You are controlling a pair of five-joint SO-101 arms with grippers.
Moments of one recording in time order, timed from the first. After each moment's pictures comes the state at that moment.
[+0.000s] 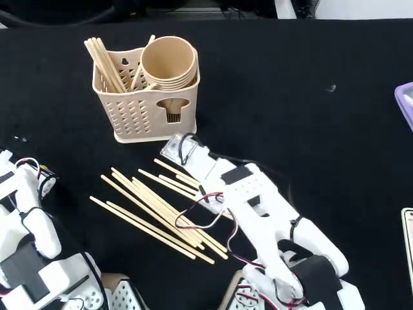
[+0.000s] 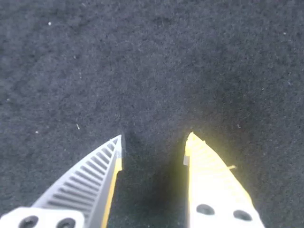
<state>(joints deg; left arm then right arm) -43.3 -13.8 51.5 36.2 16.8 -25.2 -19.3 58.6 42.2 32.5</state>
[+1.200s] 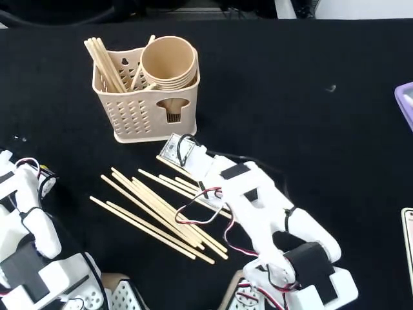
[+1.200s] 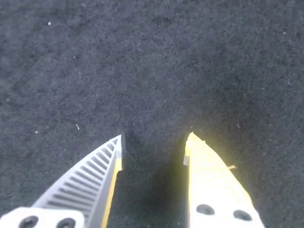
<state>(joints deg) -43.3 -13.8 51.5 36.2 16.8 -24.3 -12.8 57.9 35.9 38.7</state>
